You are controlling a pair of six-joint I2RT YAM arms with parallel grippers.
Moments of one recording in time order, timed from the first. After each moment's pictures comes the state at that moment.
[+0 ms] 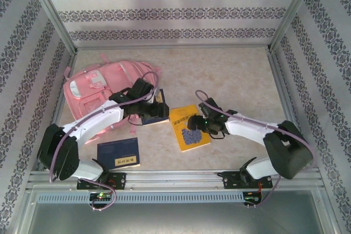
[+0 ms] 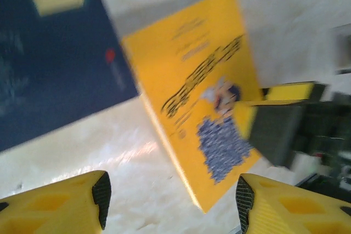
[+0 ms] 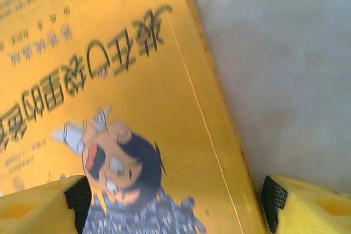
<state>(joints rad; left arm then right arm) -0.57 1.43 0.99 -0.60 0.33 -0.65 0.60 1.39 0.63 -0.34 -0.13 0.77</state>
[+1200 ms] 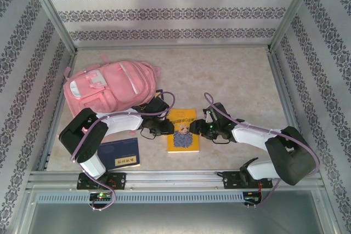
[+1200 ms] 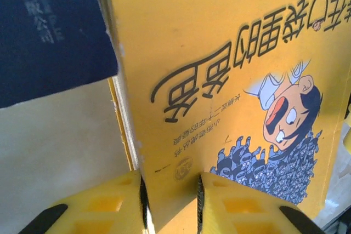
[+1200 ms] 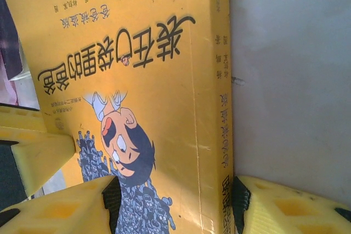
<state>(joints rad) -0.71 1.67 0.86 -0.33 0.34 -0.77 0.54 1.36 0.45 -0.05 -0.44 0.83</state>
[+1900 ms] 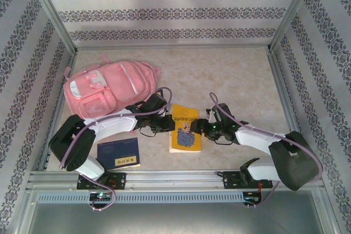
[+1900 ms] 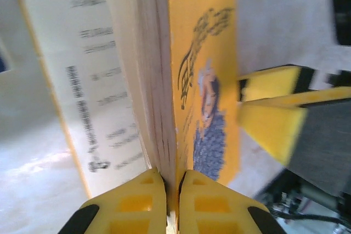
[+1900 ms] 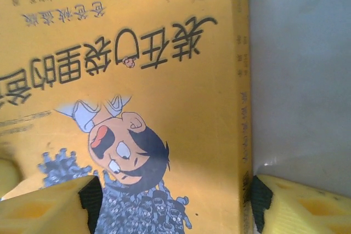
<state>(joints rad) -0.72 1.52 0.87 -0.28 0.42 -0.80 0.46 1.28 0.40 -0.03 -0.50 0.84</state>
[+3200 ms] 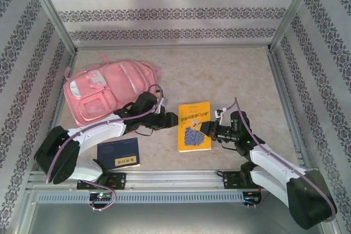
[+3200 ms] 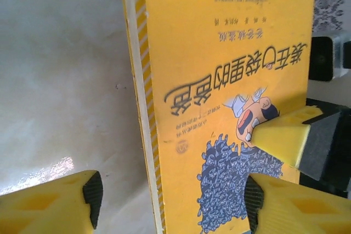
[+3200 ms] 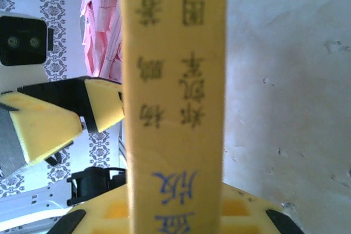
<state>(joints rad) -0.65 1.34 0.77 -0.18 0.49 -0.82 0.37 0.85 0.20 0.16 -0.75 1.04</state>
